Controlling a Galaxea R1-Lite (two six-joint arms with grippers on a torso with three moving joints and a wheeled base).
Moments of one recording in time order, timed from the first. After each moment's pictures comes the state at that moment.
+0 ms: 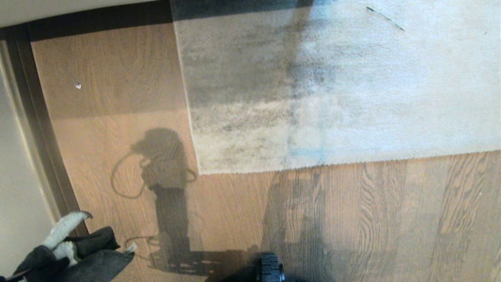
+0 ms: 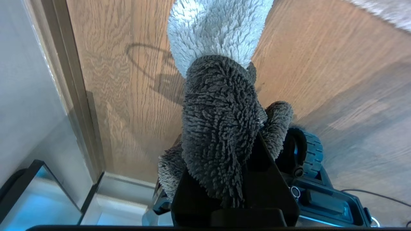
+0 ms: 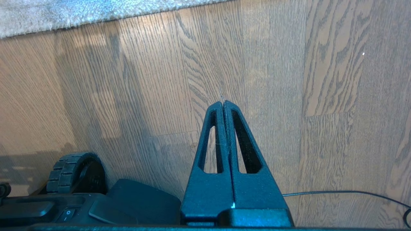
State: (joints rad) left arm -0.05 0.78 -0.25 -0.01 0.06 -0.43; right arm -0.01 0.00 0.00 0.00 -0.03 0.05
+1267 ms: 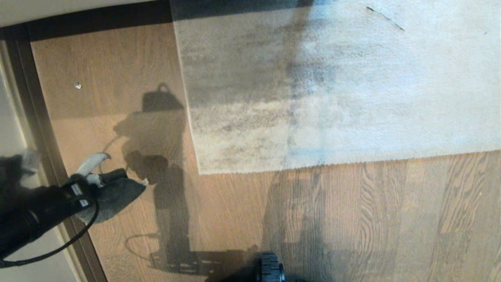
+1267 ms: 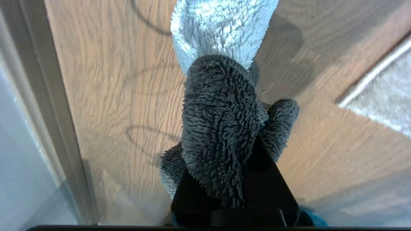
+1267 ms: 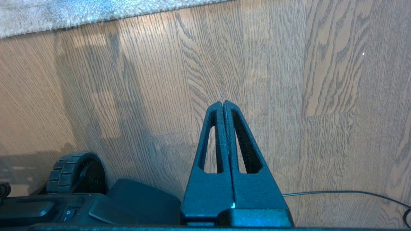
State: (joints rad) left arm 0.14 1.41 -0.39 -0.59 -0.02 -0.38; right arm -0.01 0.00 0.00 0.00 -0.03 0.05
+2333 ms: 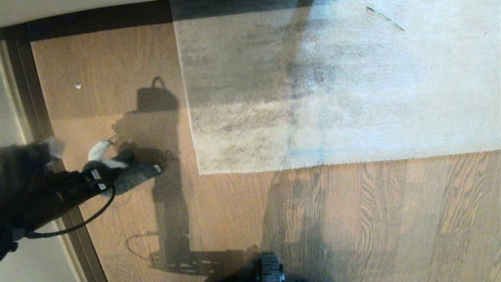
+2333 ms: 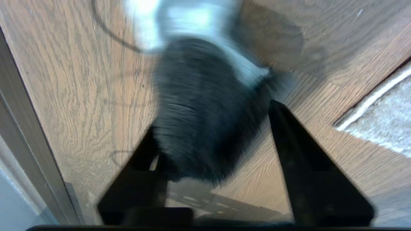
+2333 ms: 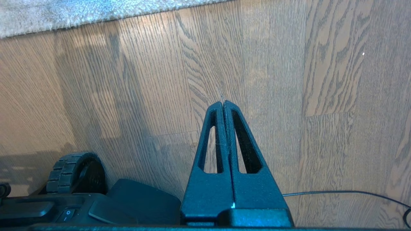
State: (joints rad) left arm 0.13 1.59 -0.49 -0.69 -0.07 -0.37; right arm -0.01 0.00 0.00 0.00 -0.03 0.05
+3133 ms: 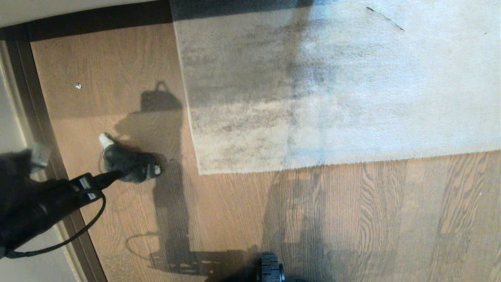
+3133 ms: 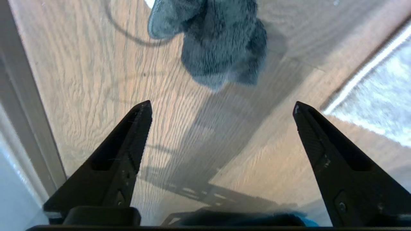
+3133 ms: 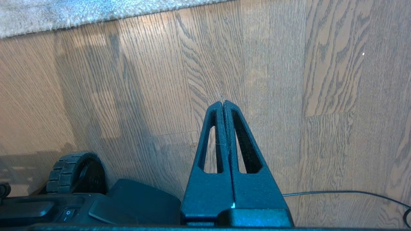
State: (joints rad) left arm 0.13 1.46 -0.39 -0.68 -0.07 -0.38; right arm -0.01 0.00 0.00 0.00 -0.03 0.05
